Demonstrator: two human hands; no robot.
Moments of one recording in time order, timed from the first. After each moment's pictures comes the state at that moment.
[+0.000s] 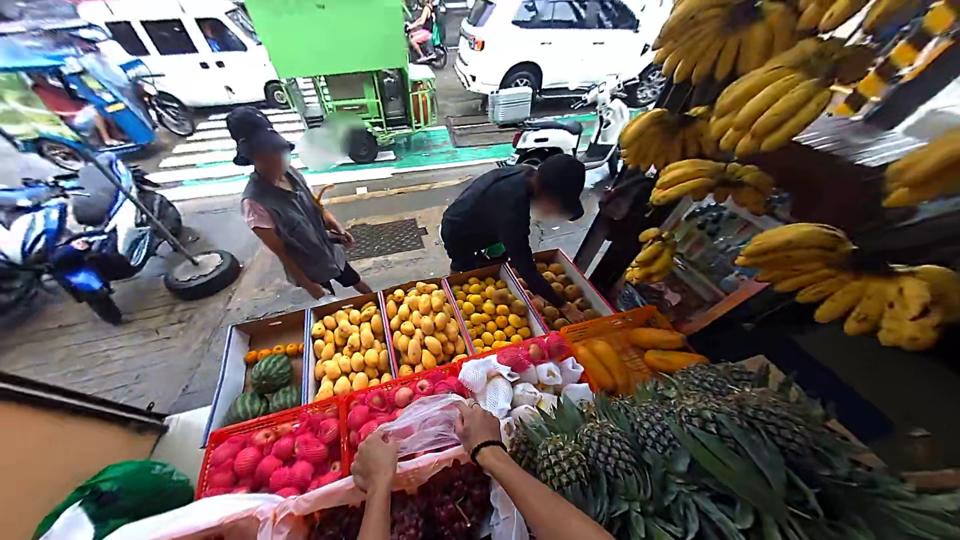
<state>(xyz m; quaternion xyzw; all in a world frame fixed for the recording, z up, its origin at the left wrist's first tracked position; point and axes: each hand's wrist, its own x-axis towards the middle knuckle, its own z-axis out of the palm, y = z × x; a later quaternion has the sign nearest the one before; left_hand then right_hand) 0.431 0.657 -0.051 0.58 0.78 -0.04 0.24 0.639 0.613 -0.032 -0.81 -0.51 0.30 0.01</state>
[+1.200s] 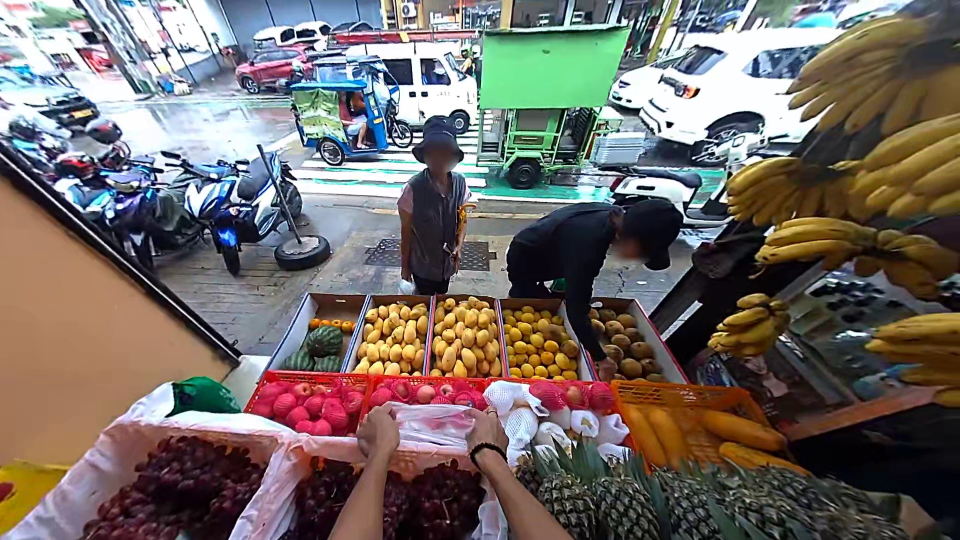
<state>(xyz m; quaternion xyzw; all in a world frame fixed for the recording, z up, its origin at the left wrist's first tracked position) 0.440 0.656 -0.049 0.56 0.80 -0.01 0.20 0.649 0.623 -0.047 -0.81 -0.49 0.32 0.04</state>
